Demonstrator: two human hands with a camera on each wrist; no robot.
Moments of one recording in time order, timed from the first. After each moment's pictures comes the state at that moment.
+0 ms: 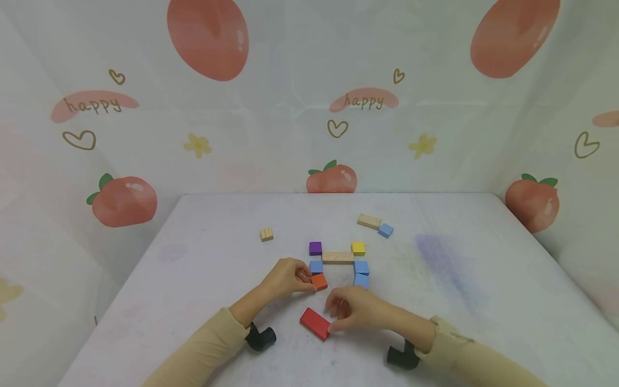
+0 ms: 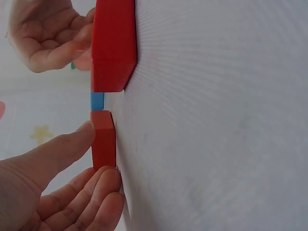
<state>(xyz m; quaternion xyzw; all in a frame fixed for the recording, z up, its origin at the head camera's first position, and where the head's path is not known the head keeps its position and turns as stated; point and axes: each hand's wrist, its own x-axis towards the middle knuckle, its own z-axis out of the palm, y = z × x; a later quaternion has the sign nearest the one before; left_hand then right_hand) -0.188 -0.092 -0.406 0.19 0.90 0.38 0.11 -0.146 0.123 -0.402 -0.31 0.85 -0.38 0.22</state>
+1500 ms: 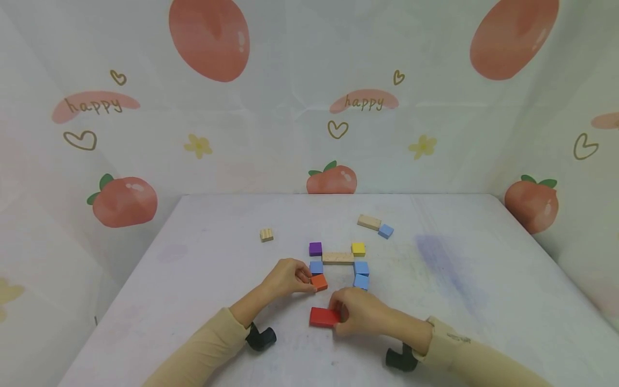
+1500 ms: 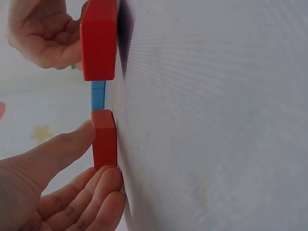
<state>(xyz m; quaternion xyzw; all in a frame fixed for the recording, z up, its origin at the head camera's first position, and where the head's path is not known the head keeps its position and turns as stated) -0.189 -0.092 -0.405 0.19 0.90 0.37 0.11 -0.140 0.114 -0.397 -0.26 0.90 -0.29 0.21</state>
